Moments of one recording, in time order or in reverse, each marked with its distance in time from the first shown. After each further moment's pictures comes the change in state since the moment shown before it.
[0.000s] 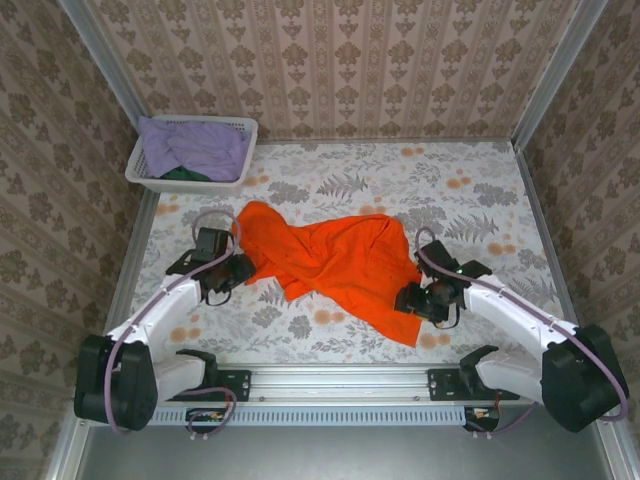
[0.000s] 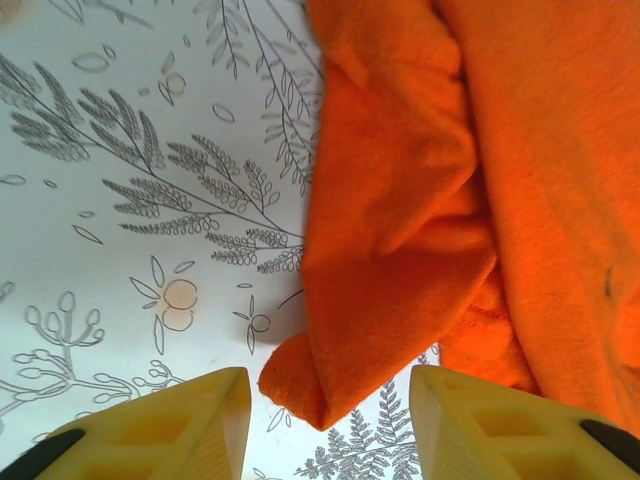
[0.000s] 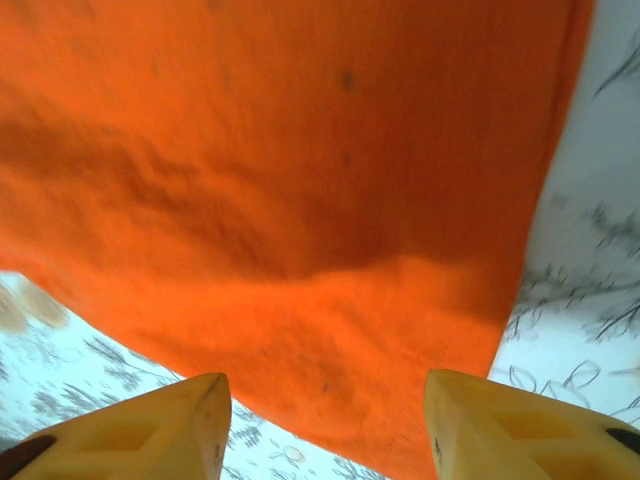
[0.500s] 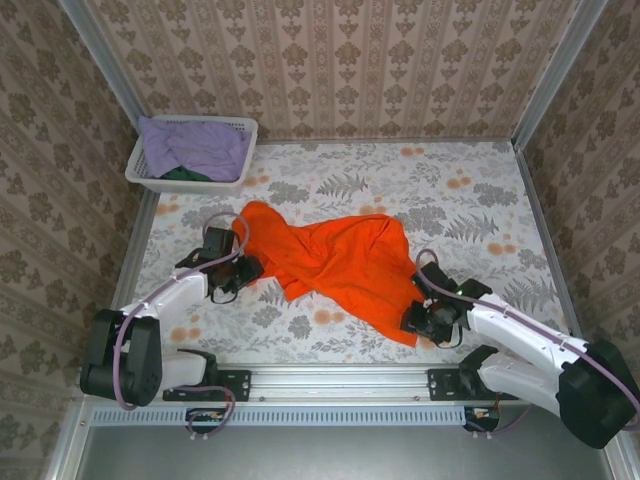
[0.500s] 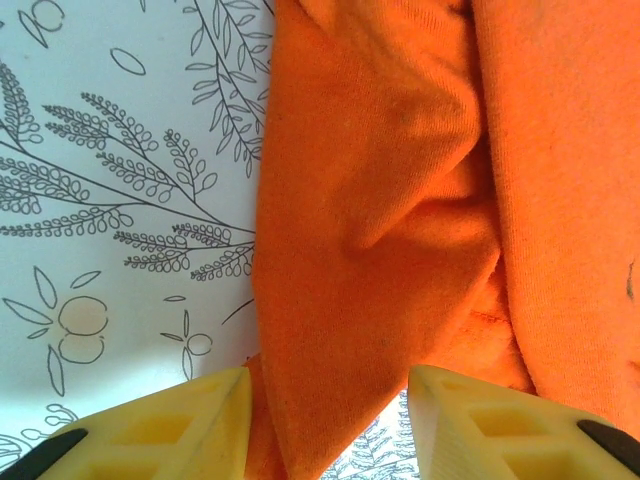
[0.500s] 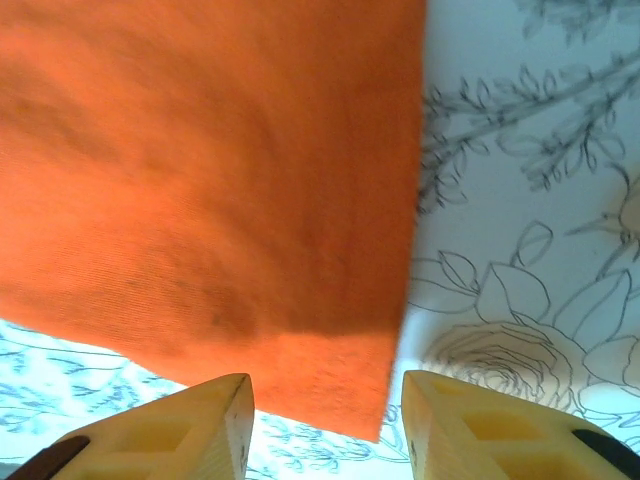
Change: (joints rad) left arm -0.006 0.114 -0.013 0.107 0.086 -0.010; right arm 0.137 -0.117 -0.121 -0.042 0.063 0.198
